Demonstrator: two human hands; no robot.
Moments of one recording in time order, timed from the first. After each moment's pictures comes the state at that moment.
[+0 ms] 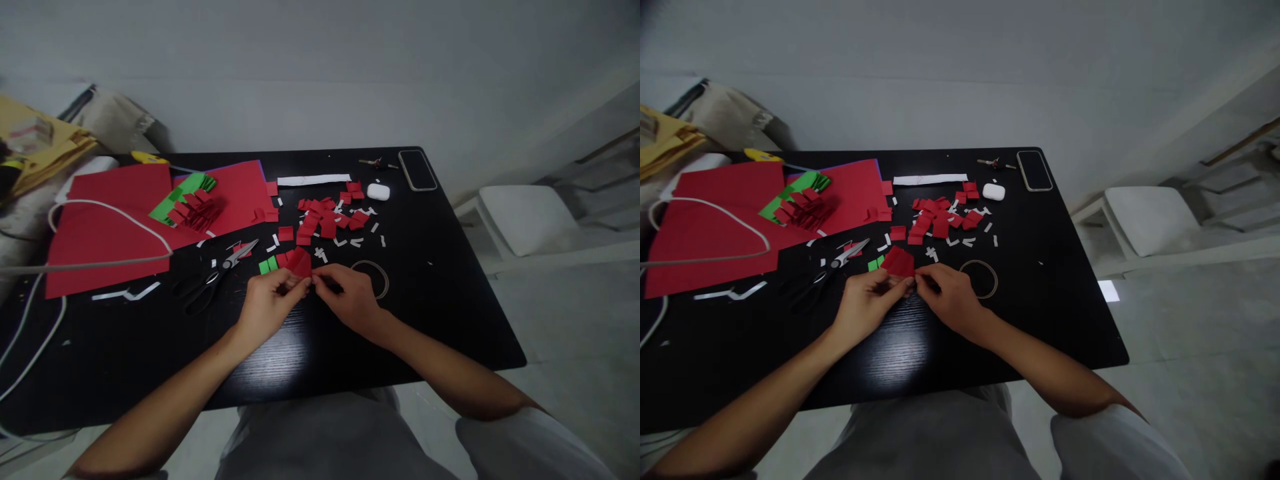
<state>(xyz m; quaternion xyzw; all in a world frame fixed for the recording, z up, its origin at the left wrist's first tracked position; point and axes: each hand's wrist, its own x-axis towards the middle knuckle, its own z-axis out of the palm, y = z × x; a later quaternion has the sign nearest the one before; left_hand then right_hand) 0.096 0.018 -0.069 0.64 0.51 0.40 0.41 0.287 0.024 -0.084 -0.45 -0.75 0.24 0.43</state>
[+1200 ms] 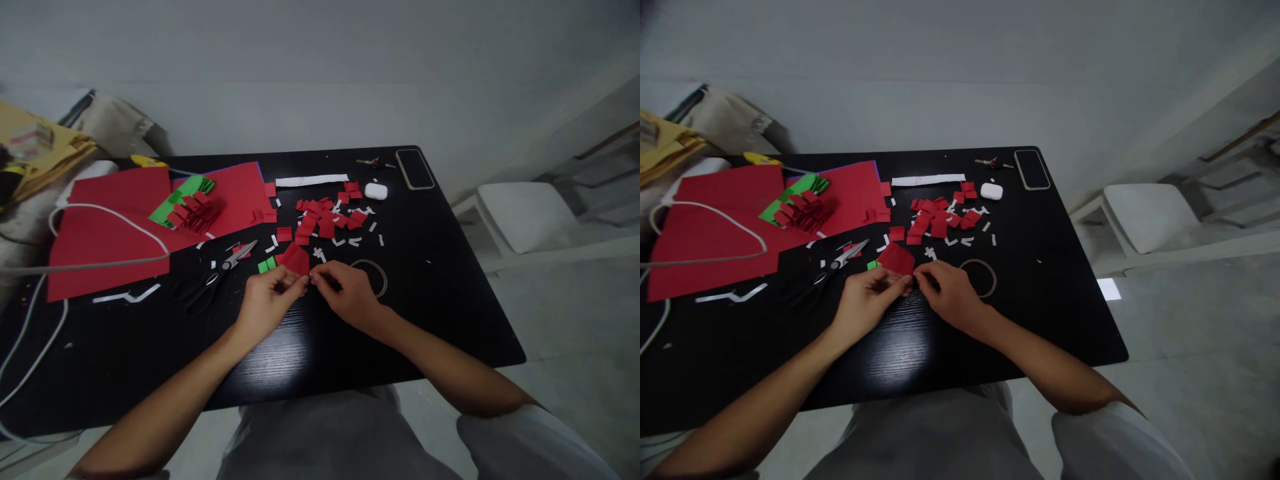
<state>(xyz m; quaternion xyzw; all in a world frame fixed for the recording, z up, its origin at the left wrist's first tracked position) 0.098 0.021 -0.064 0.61 0.52 0.39 0.44 0.289 0.027 -0.083 -0.44 -0.75 0.28 0.40</state>
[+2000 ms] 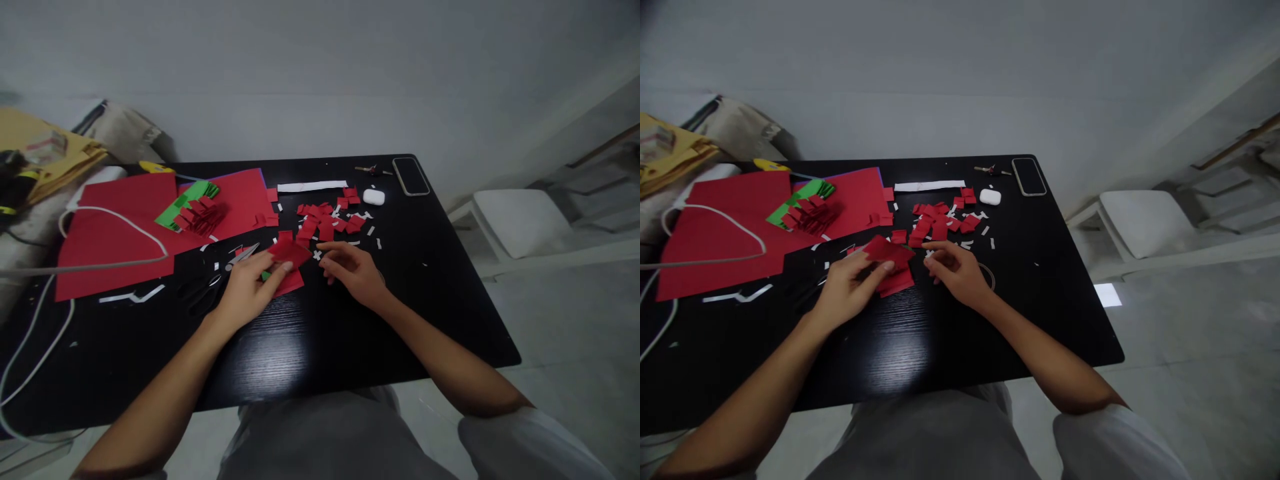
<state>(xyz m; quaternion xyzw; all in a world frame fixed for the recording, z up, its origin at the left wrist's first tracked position) 0.067 0.043 -0.046 0.73 0.49 0.37 0.29 0.306 0.052 -0.073 -0.43 -0.59 0.52 0.45</state>
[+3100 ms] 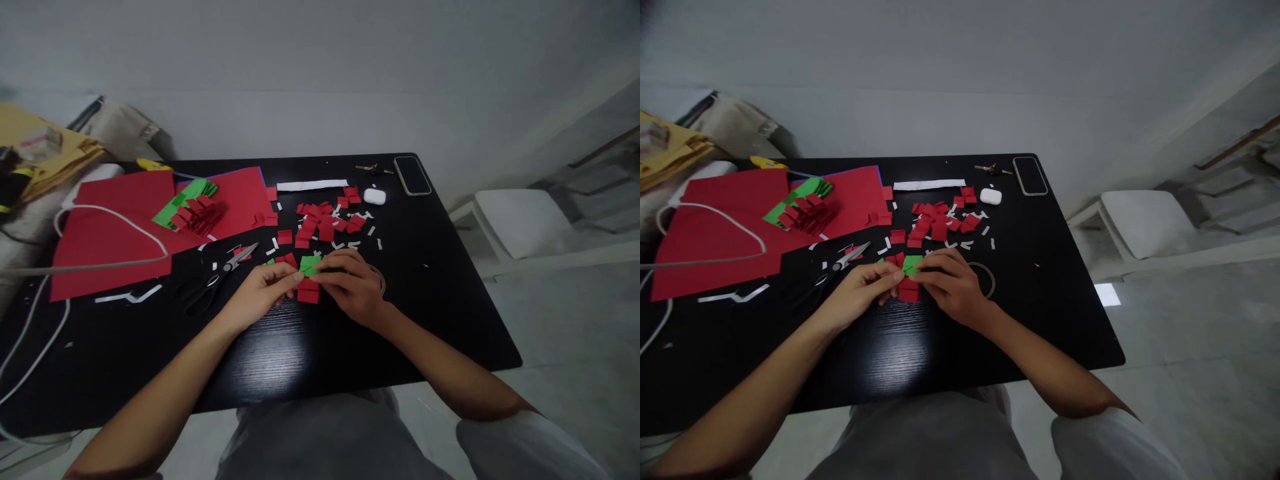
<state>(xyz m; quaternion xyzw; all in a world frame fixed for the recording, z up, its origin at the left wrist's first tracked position) 0.080 0.042 -0.046 0.56 0.48 0.29 0.61 0.305 0.042 -0.072 -0.31 -0.78 0.16 0.52</state>
